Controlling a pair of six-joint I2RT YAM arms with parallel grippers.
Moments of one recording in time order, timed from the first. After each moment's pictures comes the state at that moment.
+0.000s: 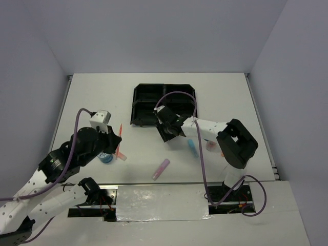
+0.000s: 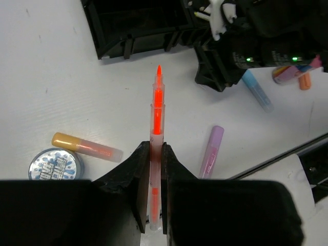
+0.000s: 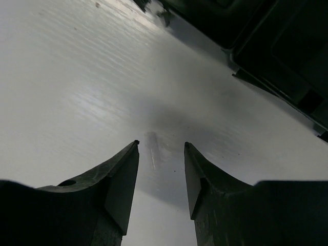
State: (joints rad) left arm -0.77 0.66 0.94 -0.79 -0.29 -0.46; right arm 0.80 1.77 1.14 -0.38 0.12 0.22
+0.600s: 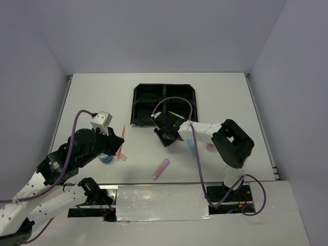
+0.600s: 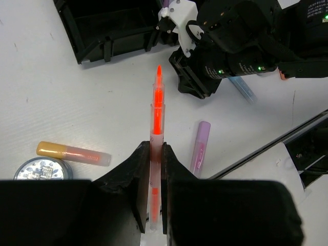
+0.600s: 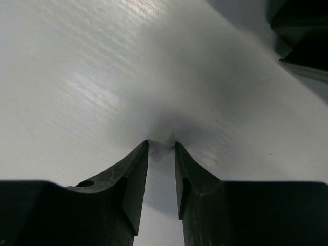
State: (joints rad) left arm -0.77 0.60 0.91 -0.75 -0.19 -0.42; right arm 0.84 1.82 1.11 -0.38 0.12 0.22
